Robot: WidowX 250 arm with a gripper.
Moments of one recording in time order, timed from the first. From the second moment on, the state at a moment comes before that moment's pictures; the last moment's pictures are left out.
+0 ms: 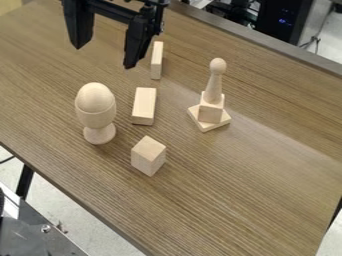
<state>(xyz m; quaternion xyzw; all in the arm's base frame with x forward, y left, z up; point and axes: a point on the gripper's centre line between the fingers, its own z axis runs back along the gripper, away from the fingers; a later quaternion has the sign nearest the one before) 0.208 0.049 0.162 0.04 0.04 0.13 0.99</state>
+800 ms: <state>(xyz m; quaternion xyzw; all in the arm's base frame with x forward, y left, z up) 0.199 0.069 0.142 0.02 0.06 0.14 0.99</state>
